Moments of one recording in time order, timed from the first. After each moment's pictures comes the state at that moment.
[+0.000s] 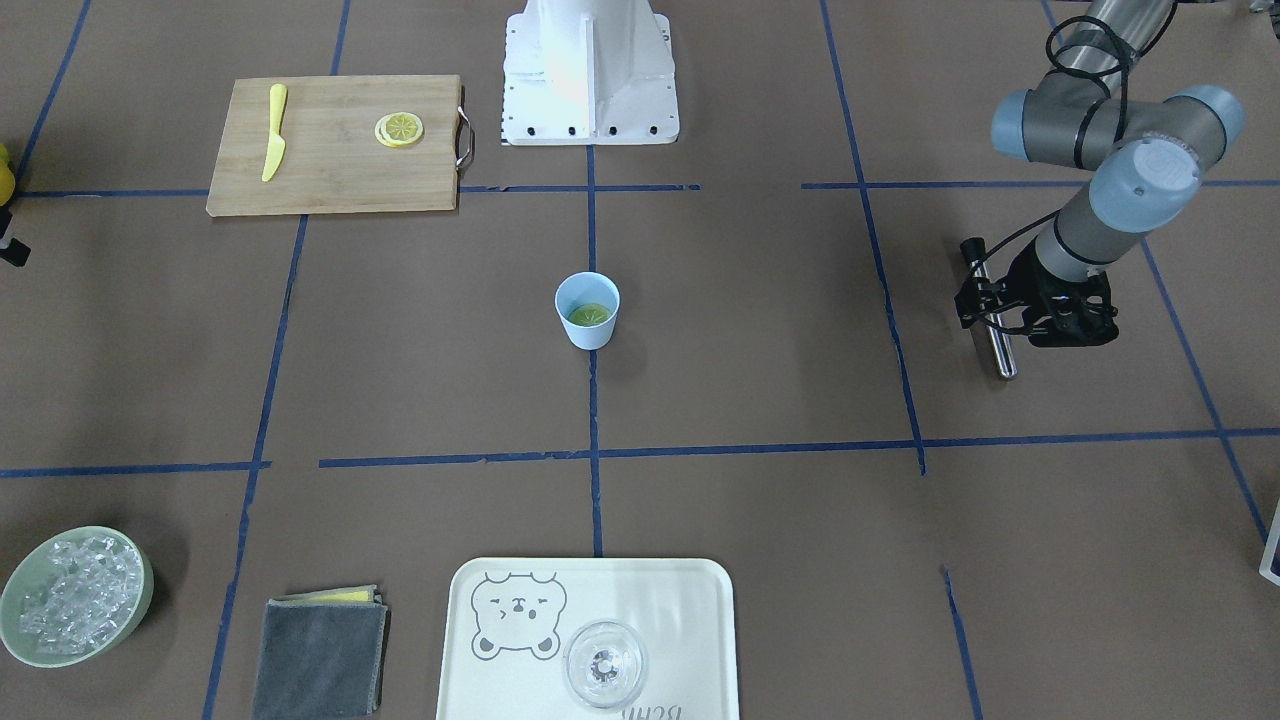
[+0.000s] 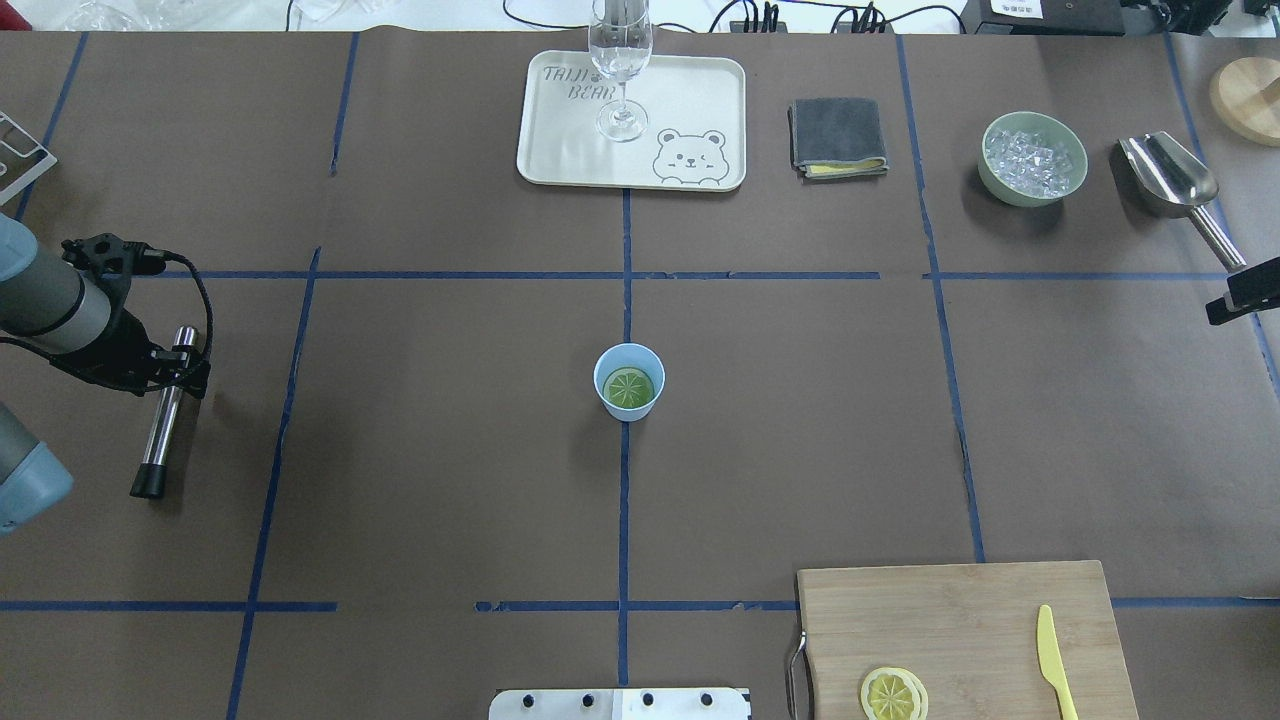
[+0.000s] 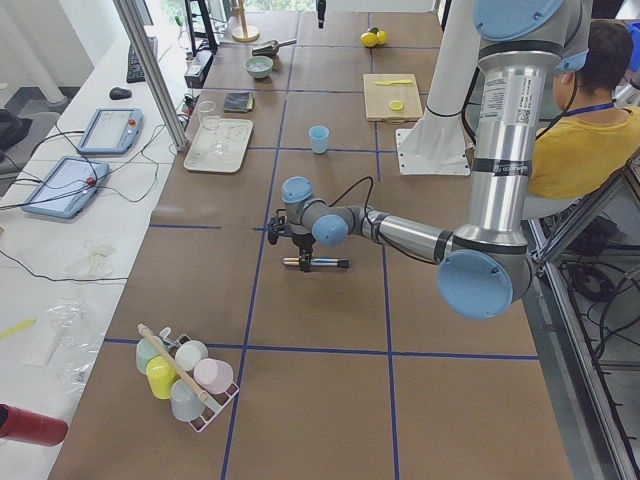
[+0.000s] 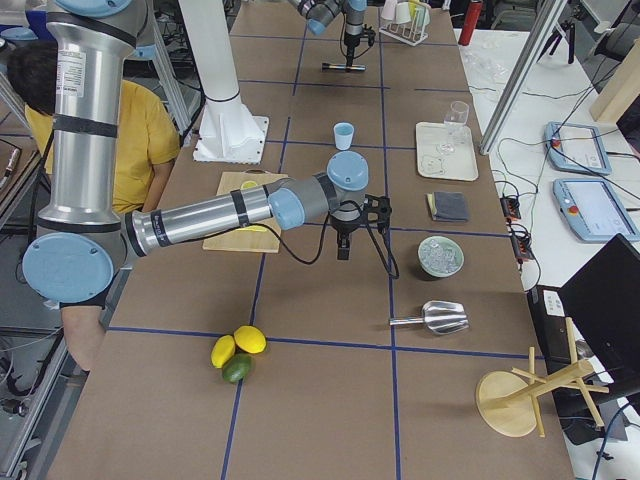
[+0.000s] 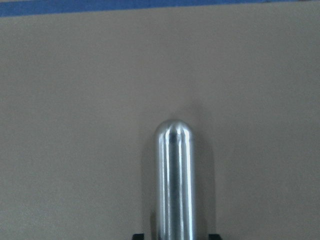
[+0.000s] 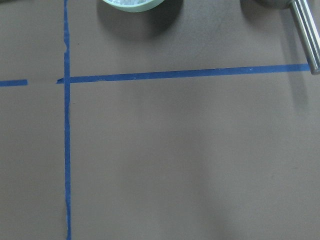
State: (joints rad) left arm -0.86 -1.64 -1.66 -1.93 -2.14 -0.82; right arm 1.27 -1.70 1.95 -1.41 2.42 0.55
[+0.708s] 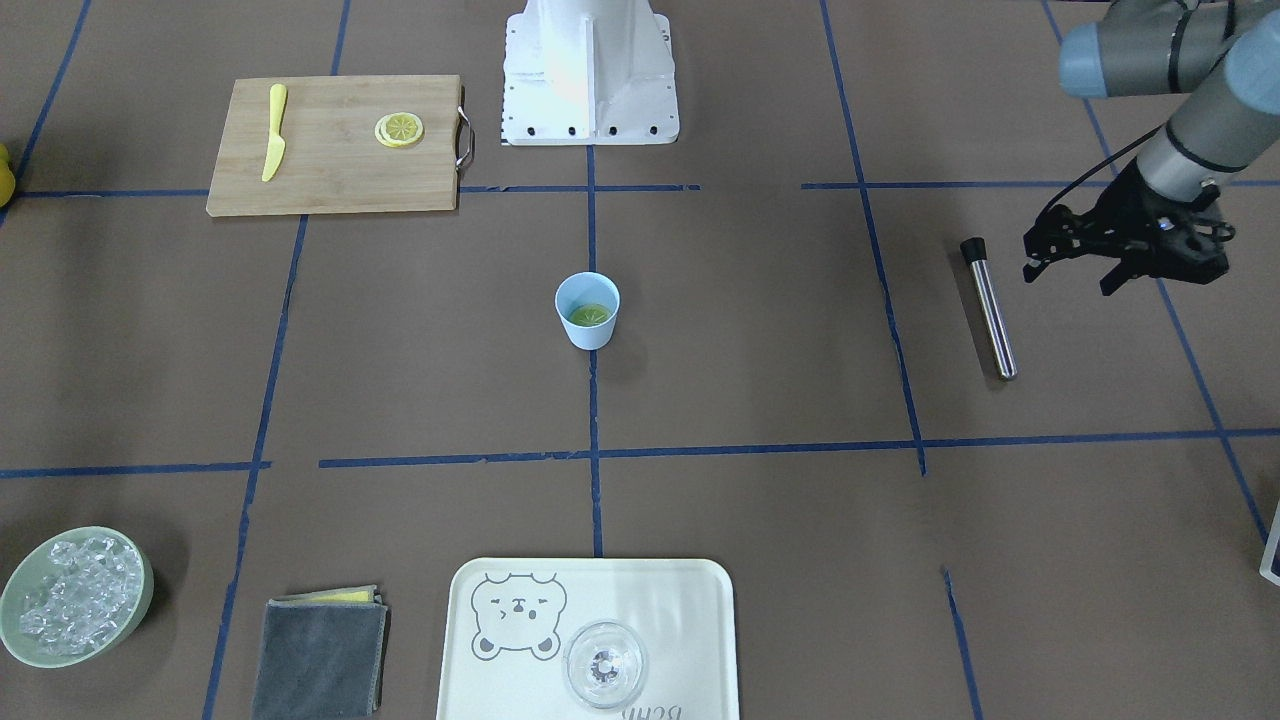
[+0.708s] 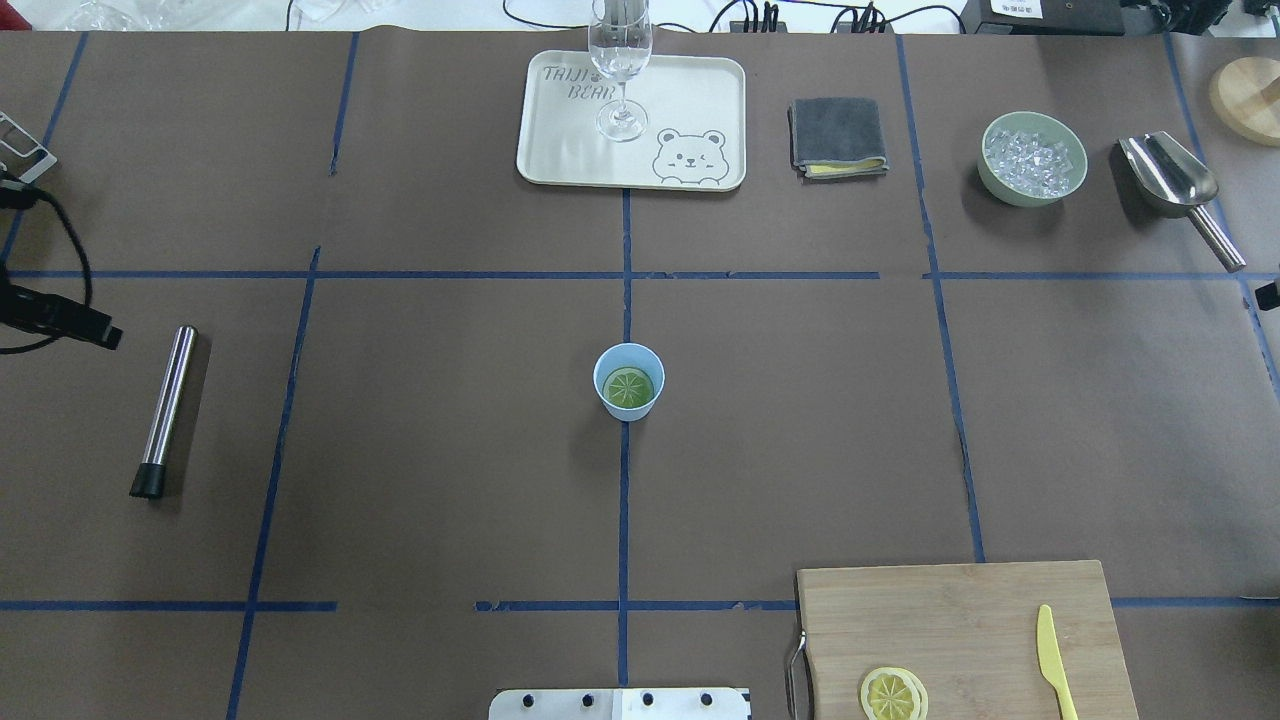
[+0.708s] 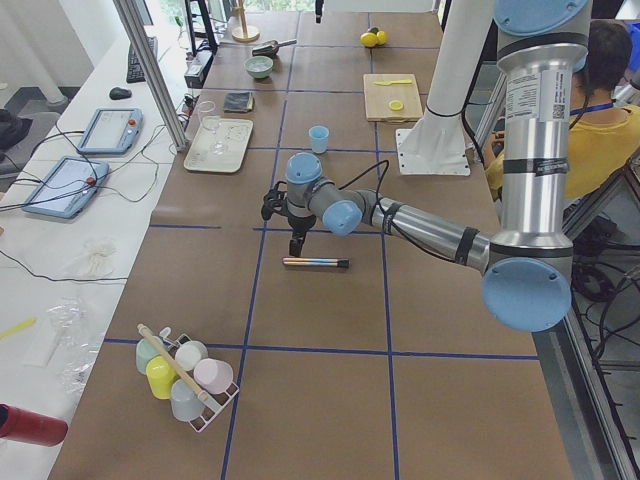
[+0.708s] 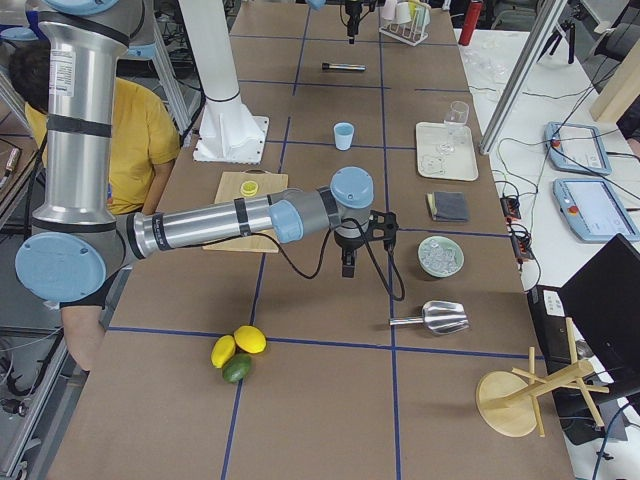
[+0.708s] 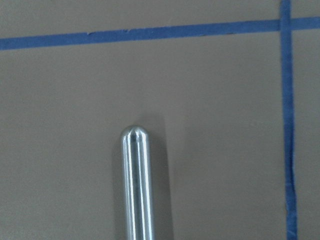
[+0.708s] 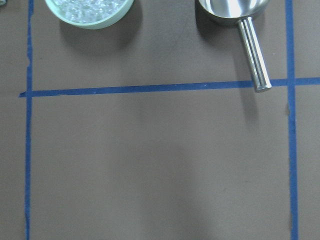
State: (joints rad) left arm -1.09 -1.49 -1.90 -1.92 -2.23 -0.51; right arm 1.37 -1.69 1.86 -1.42 2.42 0.40
